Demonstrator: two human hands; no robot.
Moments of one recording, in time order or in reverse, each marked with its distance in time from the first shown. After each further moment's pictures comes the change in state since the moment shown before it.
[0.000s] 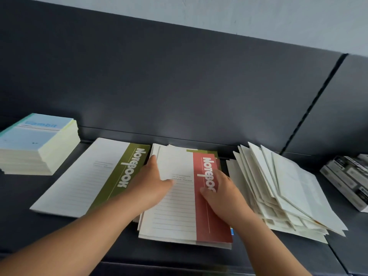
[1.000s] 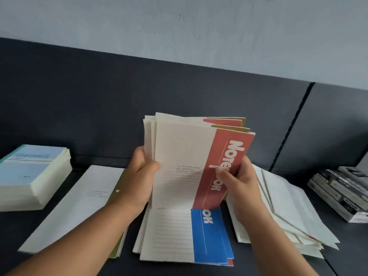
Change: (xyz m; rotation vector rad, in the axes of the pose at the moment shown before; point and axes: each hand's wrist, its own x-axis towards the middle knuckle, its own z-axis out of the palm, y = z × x) left_hand 0.004 0.031 -0.047 -0.762 0.128 0.294; right_hand 0.004 -0.033 -0.044 0.833 0.268 -0.334
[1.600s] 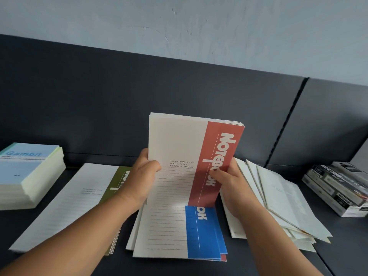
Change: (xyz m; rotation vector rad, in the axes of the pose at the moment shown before) left_hand 0.003 -0.002 0.018 0.025 -0.084 -0.097; right_hand 0.017 0.020 -0.008 0.002 -0.130 0.158
